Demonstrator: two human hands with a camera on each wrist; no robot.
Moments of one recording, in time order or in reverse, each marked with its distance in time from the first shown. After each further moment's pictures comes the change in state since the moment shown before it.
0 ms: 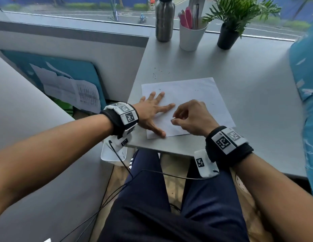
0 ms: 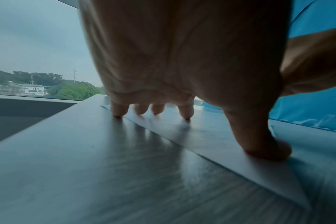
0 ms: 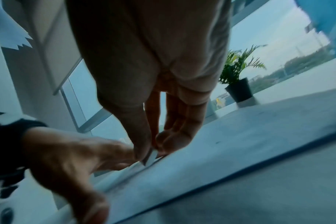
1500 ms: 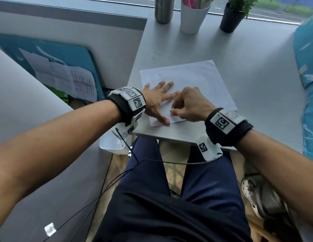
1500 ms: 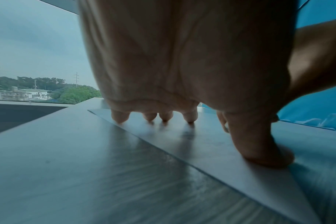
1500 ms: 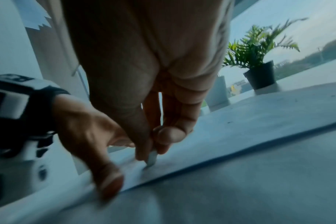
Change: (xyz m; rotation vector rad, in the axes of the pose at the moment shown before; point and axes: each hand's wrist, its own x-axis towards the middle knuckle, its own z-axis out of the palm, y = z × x) left_hand 0.007 0.012 -0.004 -0.046 -0.073 0.060; right_hand 0.007 -0.011 -0.001 -0.165 -0.126 -0.071
